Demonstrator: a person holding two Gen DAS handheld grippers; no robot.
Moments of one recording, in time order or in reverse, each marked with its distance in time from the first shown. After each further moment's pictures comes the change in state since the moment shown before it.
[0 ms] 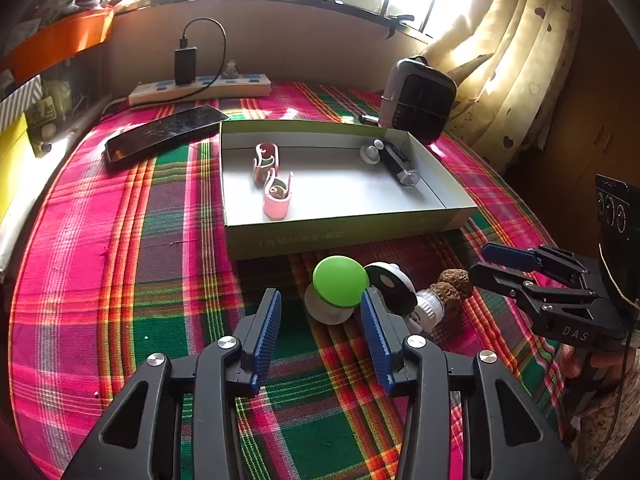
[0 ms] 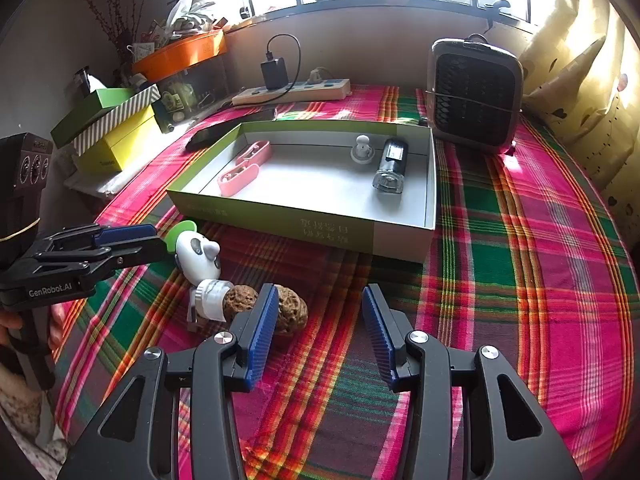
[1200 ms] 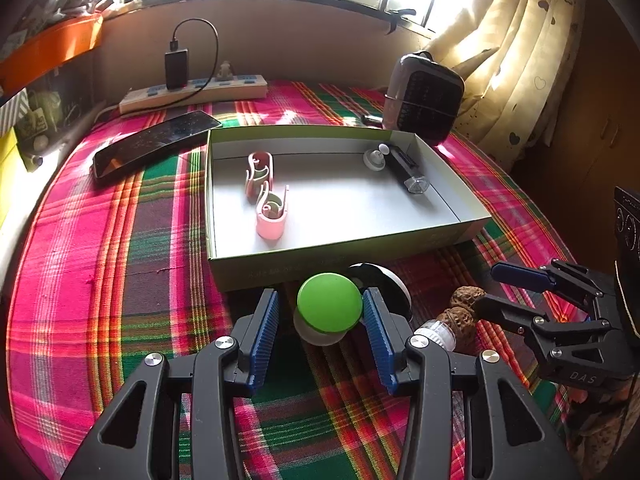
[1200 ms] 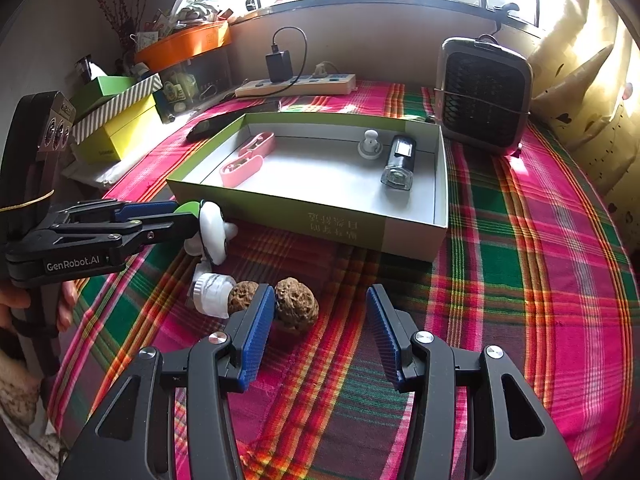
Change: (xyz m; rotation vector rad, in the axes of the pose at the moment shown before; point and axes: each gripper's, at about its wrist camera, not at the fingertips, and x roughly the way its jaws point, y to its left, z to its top) left arm 0.020 -0.004 0.016 0.025 0.004 0.023; right arm 0.007 0.005 -0.001 -0.021 0.014 -0.021
